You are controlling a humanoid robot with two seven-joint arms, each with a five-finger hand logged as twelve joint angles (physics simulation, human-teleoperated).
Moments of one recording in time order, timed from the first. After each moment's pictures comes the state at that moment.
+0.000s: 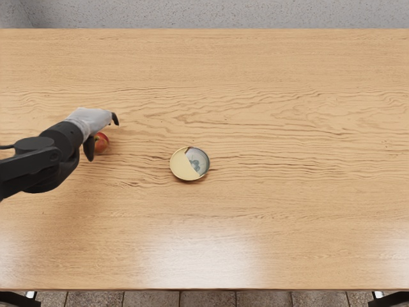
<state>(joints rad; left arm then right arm) -1.06 0.58 -0.08 -1.35 1.46 -0.01 0.61 -0.05 0.00 -0.10 0.23 -0.09 0.20 -0.19</state>
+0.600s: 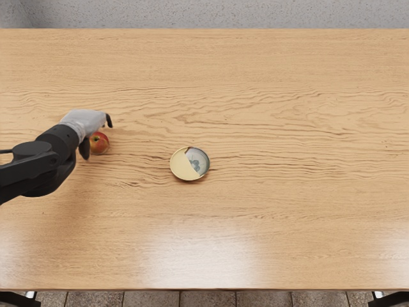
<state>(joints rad) -1.03 0.58 -0.08 -1.32 1.50 0.02 0.61 -0.05 0.00 -0.10 0.23 -0.09 0.20 -0.19</state>
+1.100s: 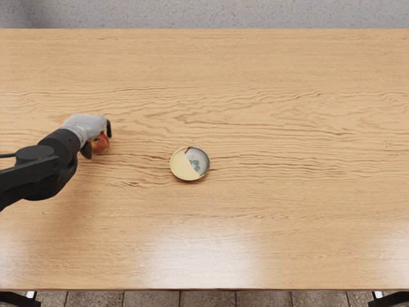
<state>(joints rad) -1.01 0.57 -0.07 -1.30 1.51 0.02 0.61 -0.05 0.00 -0.10 0.23 -0.09 0.20 -0.19</state>
